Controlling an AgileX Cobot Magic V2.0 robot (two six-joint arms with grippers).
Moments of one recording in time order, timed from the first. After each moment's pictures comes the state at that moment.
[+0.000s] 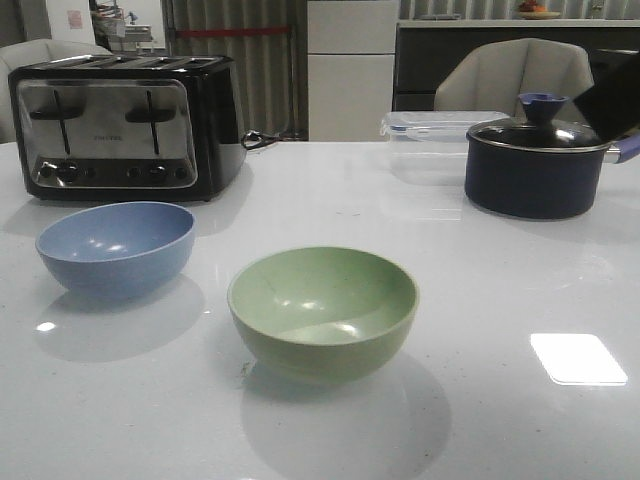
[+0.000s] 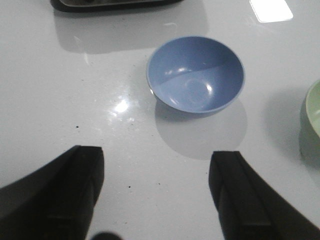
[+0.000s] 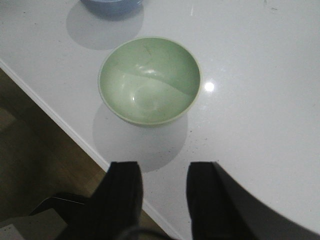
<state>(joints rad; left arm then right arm) -0.19 0.84 -0.68 -0.06 0.62 0.07 0.53 0.85 -0.70 0.22 0.62 -0.22</state>
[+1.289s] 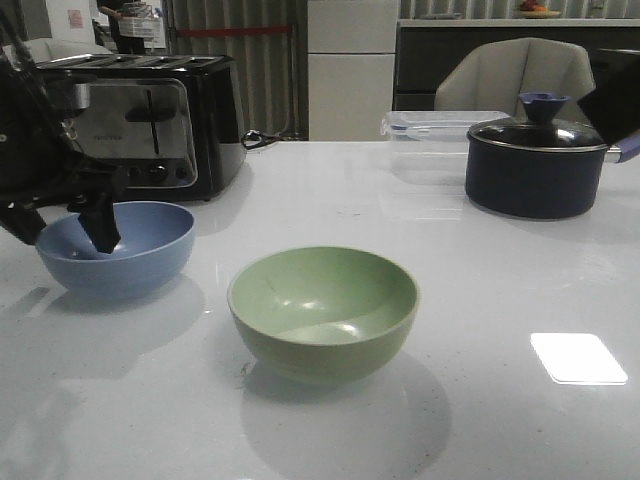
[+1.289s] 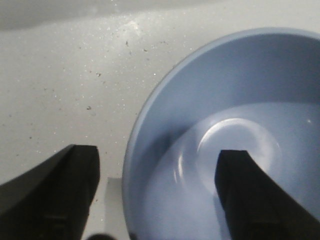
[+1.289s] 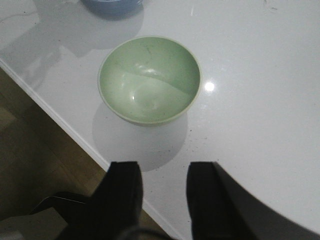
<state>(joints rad) -0.19 1.90 -1.26 -0.05 0.58 0.06 0.53 0.85 -0.69 0.22 0.62 -0.22</state>
